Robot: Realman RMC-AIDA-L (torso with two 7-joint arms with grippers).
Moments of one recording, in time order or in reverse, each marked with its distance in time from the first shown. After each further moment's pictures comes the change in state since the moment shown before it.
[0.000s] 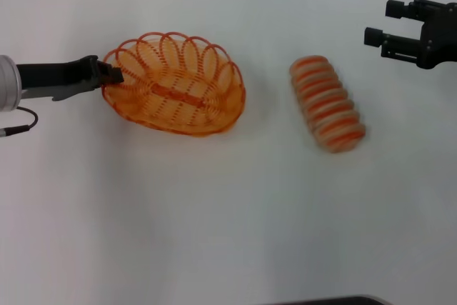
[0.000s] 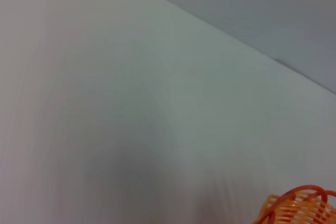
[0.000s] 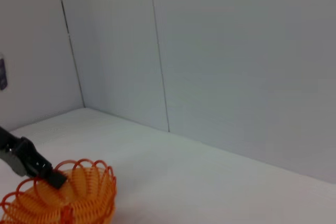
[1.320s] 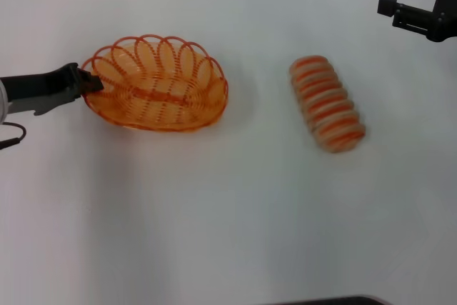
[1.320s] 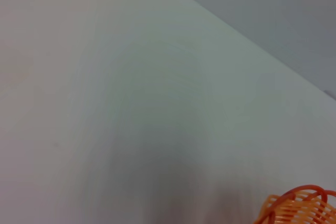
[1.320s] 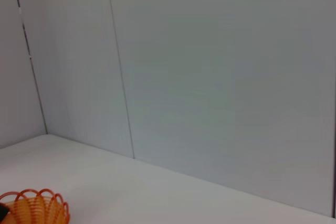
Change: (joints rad) left arm 0.196 -0.001 0.253 0.222 -0.041 -0.108 -0.262; right arm 0.003 0.002 0.015 0.000 0.070 0.068 0.010
